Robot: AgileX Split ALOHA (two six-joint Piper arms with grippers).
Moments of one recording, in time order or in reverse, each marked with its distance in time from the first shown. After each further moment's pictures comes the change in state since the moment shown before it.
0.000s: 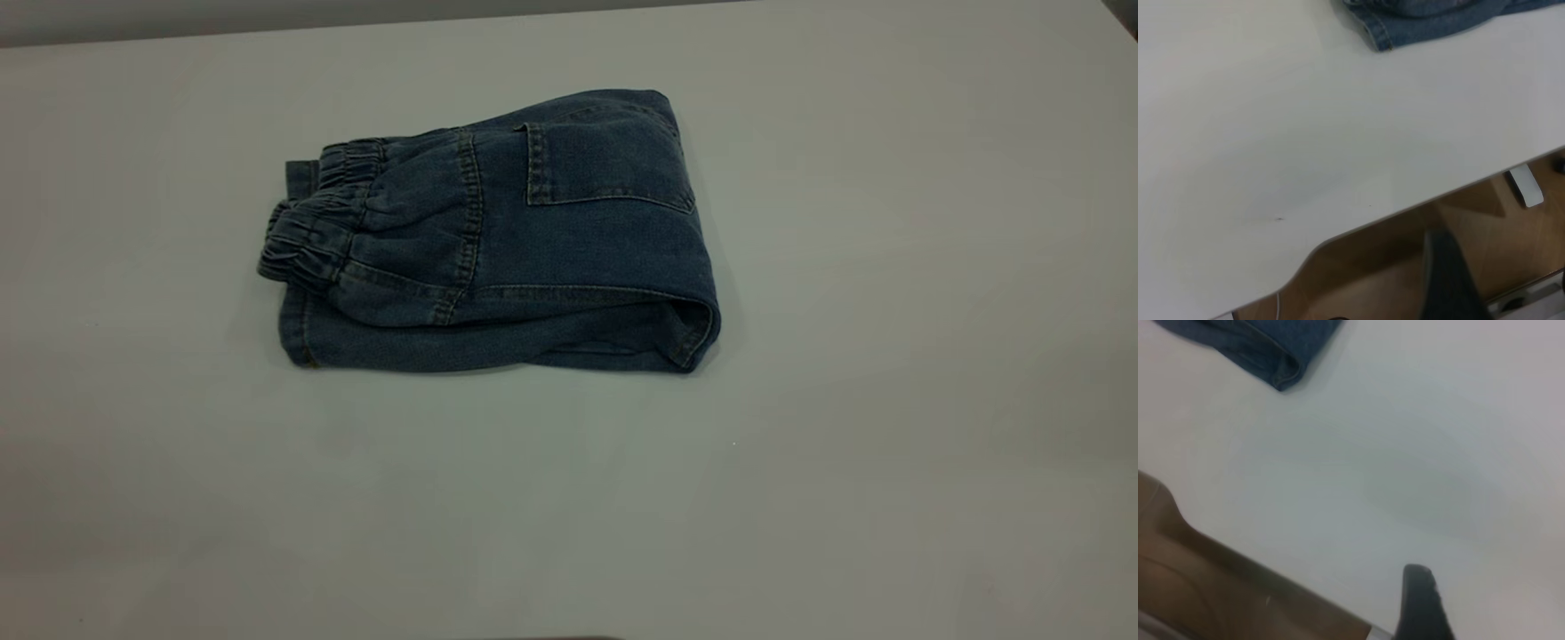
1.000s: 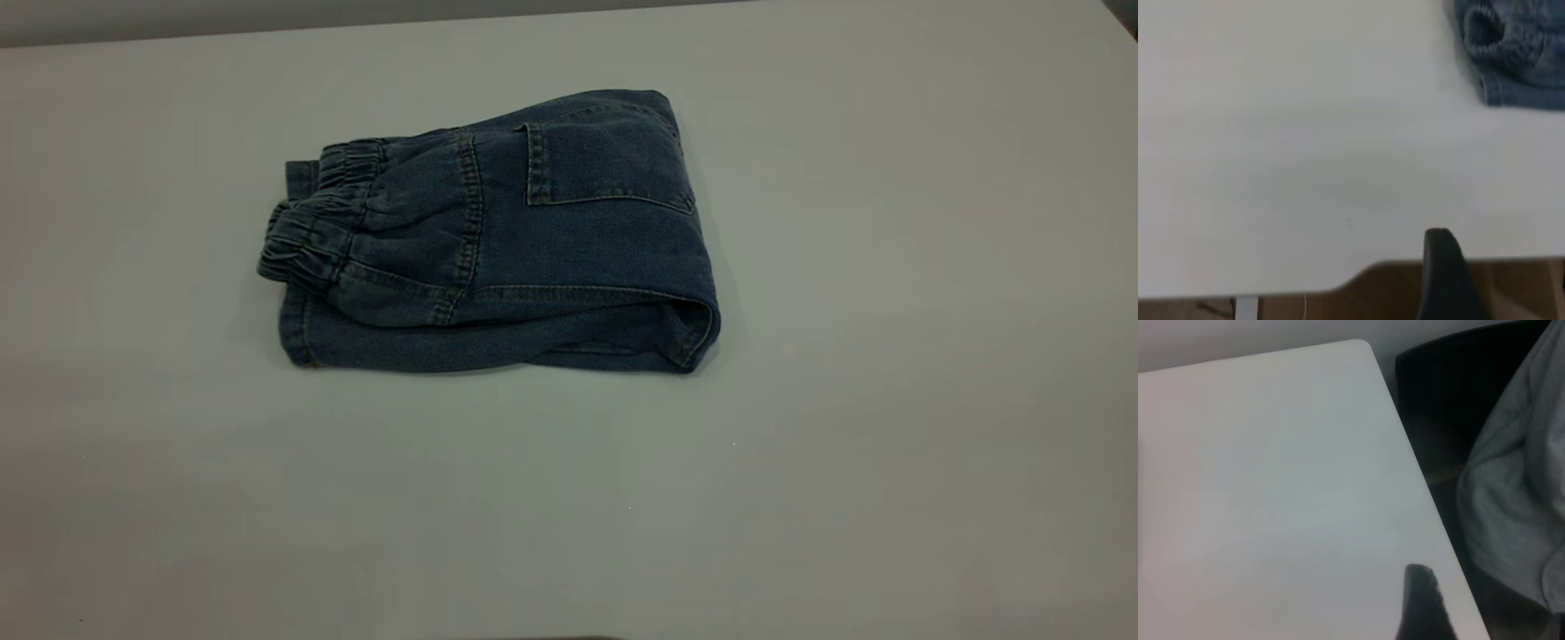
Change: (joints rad) left arm 0.355 -0.148 0.001 0.000 0.001 0.007; right arm -0.675 -0.317 -0.001 0.019 0.022 0.000
